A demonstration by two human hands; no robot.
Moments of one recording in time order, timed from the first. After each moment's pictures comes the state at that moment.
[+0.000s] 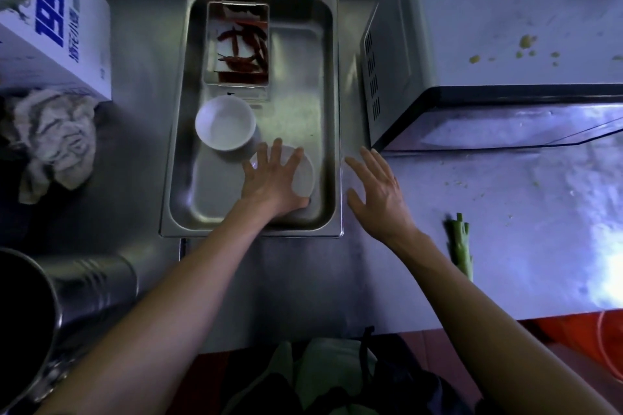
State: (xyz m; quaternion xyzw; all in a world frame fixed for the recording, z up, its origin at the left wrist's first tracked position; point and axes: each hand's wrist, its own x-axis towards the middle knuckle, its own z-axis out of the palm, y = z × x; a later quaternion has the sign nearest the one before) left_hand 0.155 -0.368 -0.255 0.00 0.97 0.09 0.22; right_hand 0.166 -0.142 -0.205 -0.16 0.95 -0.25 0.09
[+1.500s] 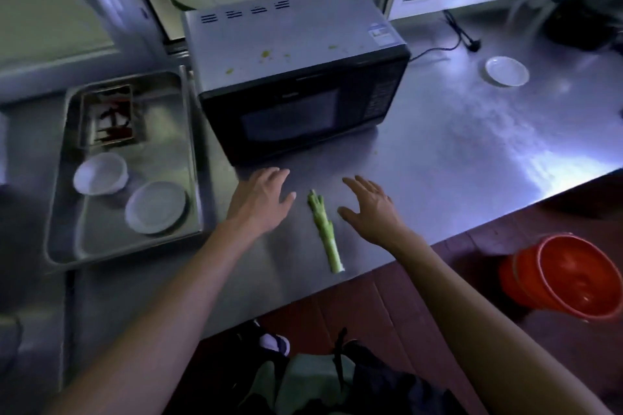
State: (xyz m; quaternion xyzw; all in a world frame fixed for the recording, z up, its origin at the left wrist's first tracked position) left_hand 0.225 -0.094 -0.152 0.13 0.98 0.12 0.08; right_hand 0.273 0.146 -0.162 0.00 0.96 -0.24 0.12
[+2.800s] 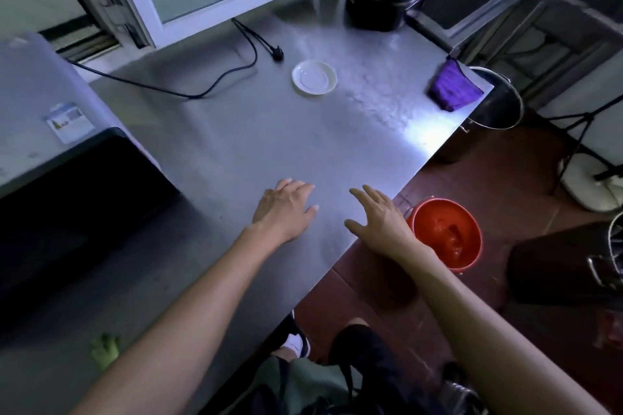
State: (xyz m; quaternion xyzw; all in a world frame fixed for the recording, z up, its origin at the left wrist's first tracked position) left_hand 0.117 0.383 -0.194 0.39 0.90 0.12 0.18; right_hand 0.256 0.553 -0.166 0.23 0.94 -0.20 0.14
